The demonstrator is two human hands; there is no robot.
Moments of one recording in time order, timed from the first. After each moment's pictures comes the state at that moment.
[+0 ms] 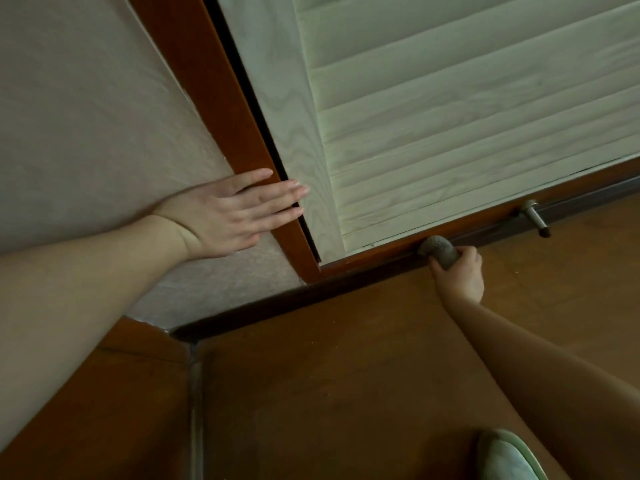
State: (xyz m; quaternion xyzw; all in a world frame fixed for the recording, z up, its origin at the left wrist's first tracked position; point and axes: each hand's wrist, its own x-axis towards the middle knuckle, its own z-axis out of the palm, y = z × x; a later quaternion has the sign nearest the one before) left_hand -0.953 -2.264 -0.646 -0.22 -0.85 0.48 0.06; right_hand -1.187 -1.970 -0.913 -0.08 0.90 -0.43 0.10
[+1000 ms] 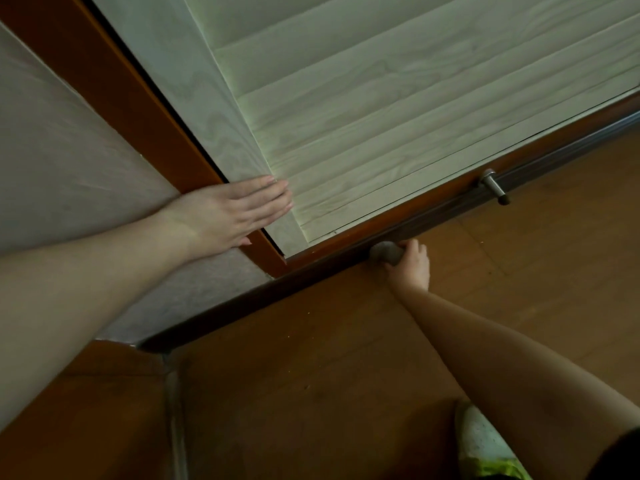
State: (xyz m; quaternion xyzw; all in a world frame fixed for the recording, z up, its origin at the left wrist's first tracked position) left_hand -1.016 -2.244 -0.684 -0.25 -0.74 0.62 -0.11; right_hand -1.171 -1.982 -0.935 -0.08 0.89 -0.41 0.16
